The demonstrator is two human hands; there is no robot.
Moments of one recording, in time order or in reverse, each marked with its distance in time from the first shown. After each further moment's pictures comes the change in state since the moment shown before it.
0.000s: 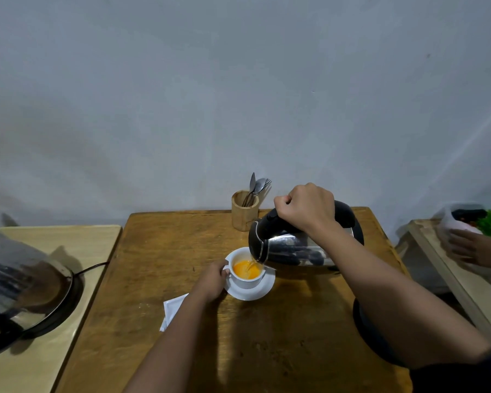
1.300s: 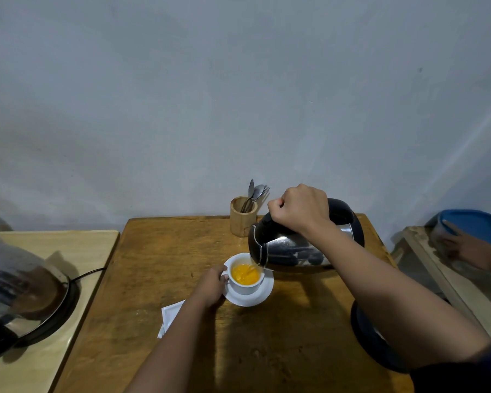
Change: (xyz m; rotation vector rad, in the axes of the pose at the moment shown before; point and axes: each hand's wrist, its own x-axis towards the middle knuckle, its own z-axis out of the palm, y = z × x) left_hand -0.002 0.002 -0.003 -0.031 -0.018 0.018; right_hand 0.003 -0.014 -0.014 -0.097 -0.016 -0.084
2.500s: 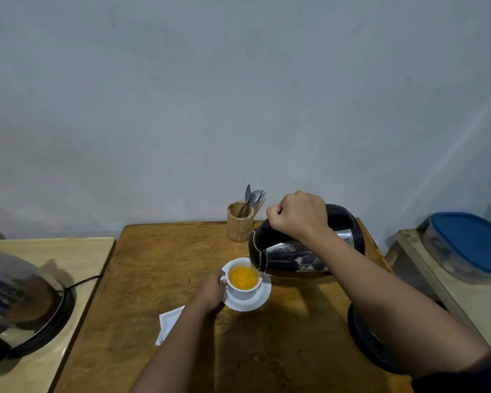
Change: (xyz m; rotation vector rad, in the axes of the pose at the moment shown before) left_hand -0.001 0.005 0.002 0.013 0.011 -0.023; right_hand -0.010 -0.003 -0.007 -0.003 0.024 -0.018
